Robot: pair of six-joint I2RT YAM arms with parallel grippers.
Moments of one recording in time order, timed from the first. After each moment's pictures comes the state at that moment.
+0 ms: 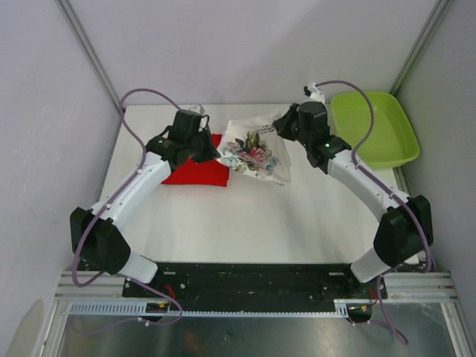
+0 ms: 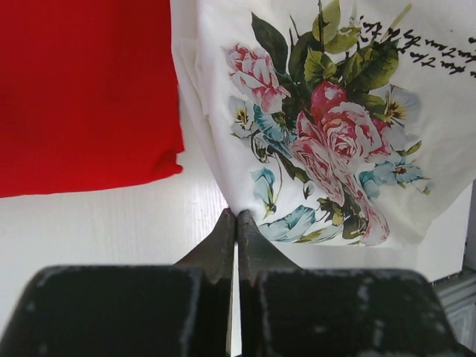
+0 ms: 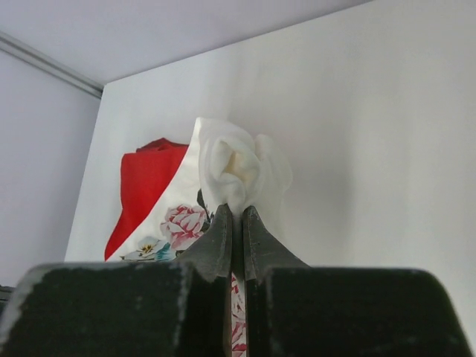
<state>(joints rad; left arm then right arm) -0.46 1.48 1.36 -0.62 0.04 -0.60 0.47 1.53 1.32 -0.11 0.11 0.62</state>
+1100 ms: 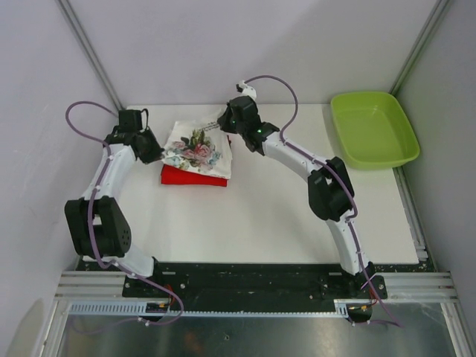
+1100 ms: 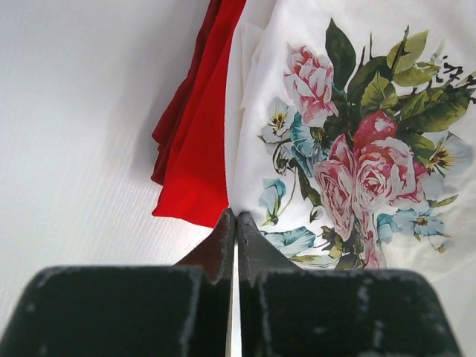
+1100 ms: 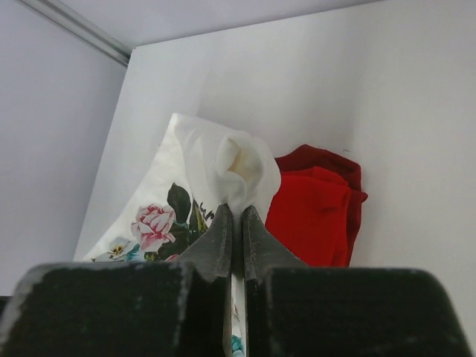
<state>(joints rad) 0.06 1.55 1.32 -0.66 0.06 -0.46 0.68 2.23 2.01 -0.10 0.17 0.65</state>
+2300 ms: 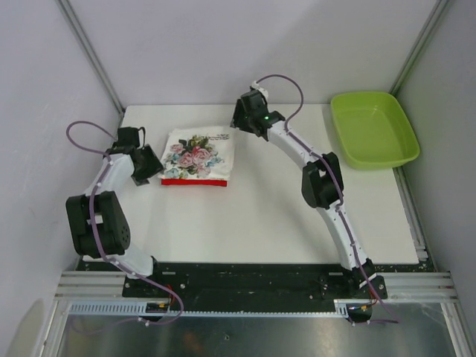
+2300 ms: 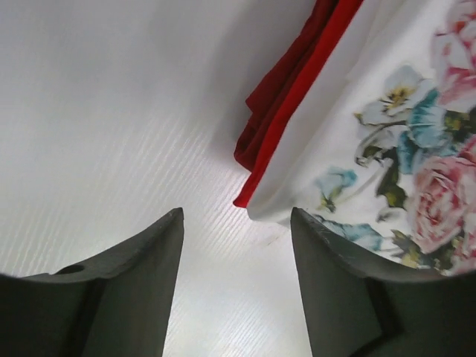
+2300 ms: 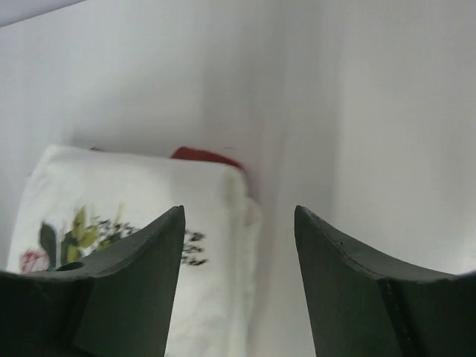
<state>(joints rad) 0.14 1.60 1.14 -0.62 -0.01 -0.45 0.57 2.49 2.36 -0.44 0.14 0.65</state>
